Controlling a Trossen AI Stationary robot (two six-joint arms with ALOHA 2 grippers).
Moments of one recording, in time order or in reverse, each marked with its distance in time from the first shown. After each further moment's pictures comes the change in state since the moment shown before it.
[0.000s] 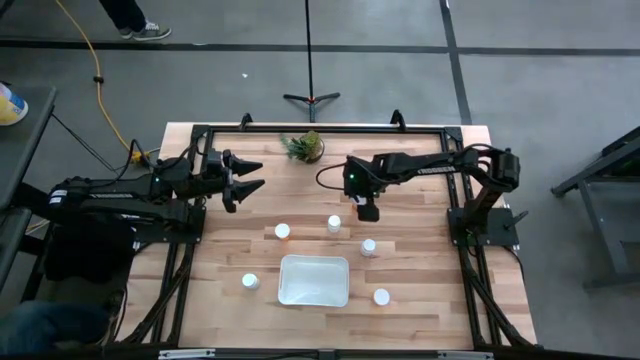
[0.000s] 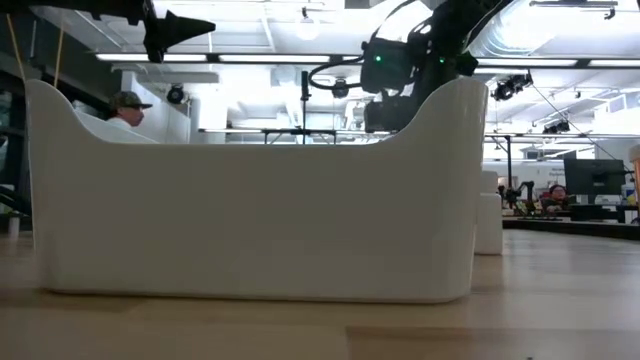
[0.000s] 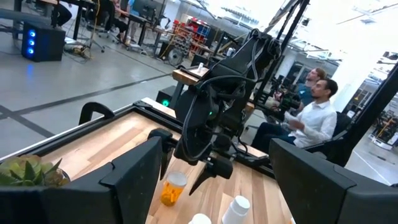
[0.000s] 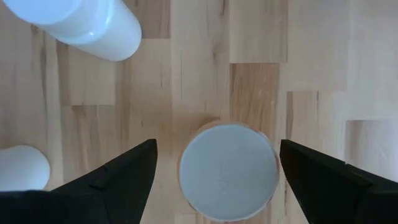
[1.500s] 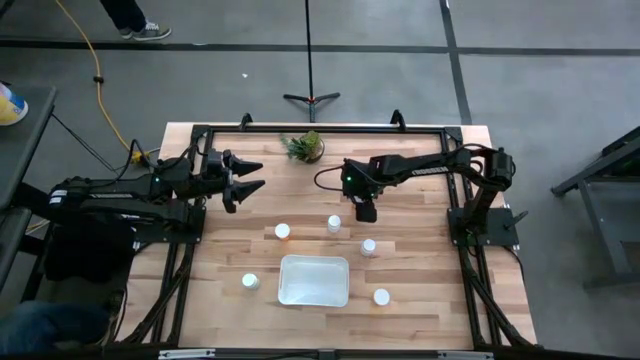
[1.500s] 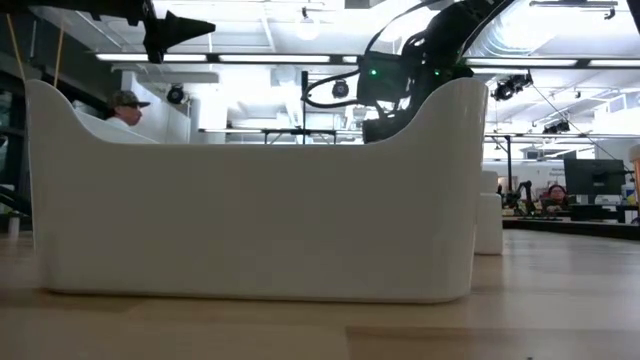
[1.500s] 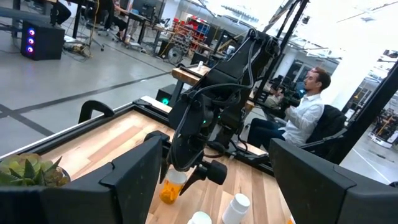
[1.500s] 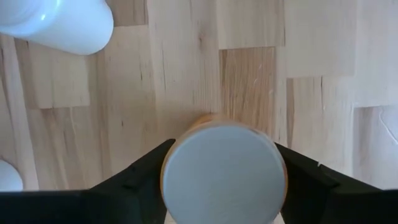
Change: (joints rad) left arm 0.000 0.000 0.000 -0.005 0.003 0.000; right arm 0.000 0.052 0.000 0.008 0.030 0.052
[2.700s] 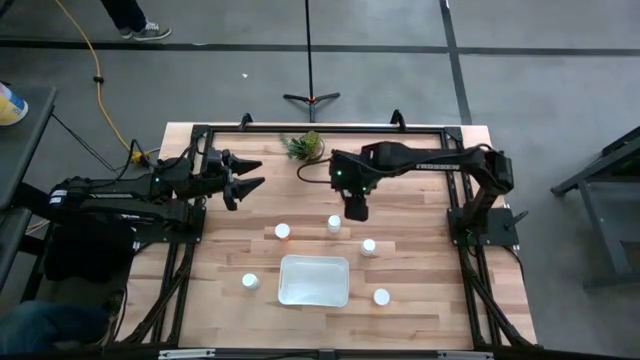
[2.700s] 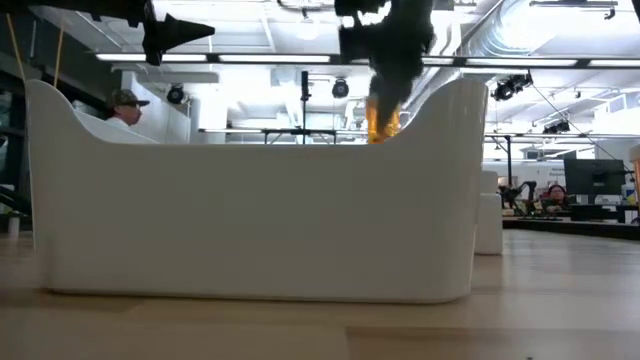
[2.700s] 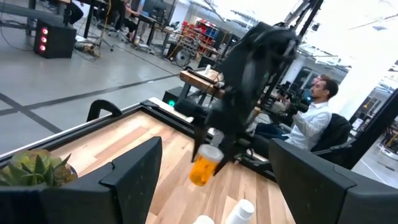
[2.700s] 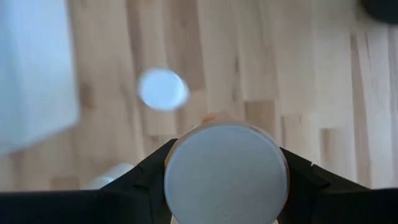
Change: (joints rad) left arm 0.000 0.000 0.000 0.000 -0.042 -0.029; right arm 0.119 -0.005 0.470 -0.426 -0.007 0.166
